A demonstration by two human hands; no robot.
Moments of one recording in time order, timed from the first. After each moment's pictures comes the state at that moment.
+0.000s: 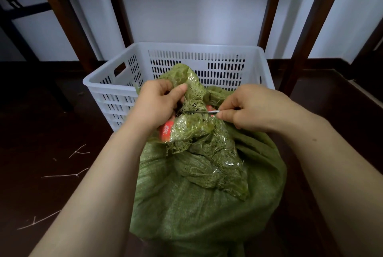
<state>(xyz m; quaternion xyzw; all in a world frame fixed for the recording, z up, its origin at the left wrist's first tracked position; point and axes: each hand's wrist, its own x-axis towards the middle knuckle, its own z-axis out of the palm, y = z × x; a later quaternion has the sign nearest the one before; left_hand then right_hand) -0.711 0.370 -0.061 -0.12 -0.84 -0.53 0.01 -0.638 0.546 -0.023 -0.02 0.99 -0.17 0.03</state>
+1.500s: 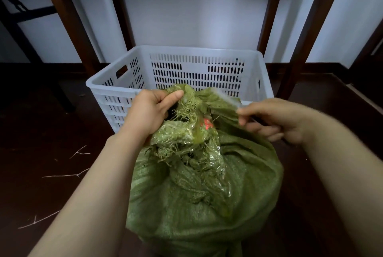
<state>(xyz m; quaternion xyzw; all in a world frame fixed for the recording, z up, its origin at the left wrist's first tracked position) -0.715 0.353 -0.076 -0.17 -0.85 -0.49 0.08 -0.639 0.590 -0.049 0.11 0.75 -0.62 0.20</state>
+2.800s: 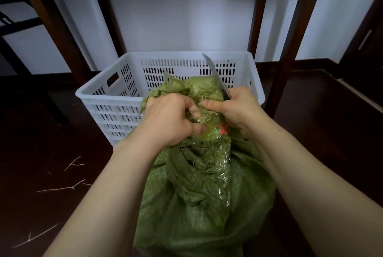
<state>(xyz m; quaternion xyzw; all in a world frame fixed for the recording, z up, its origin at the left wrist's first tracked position) -0.680 0.400 -0.037 -0.24 -0.95 -0.21 0.02 -0.669 0.552 -0.063 0.11 0.77 -0.62 -0.08</state>
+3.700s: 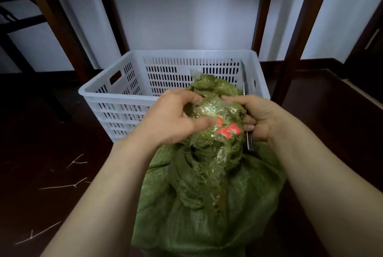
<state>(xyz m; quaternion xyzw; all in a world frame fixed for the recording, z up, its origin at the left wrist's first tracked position) -0.683 0.392 -0.044 -0.27 -0.90 -0.35 -0.04 -0.671 0.575 -0.071 0.18 0.55 -0.81 0.10</state>
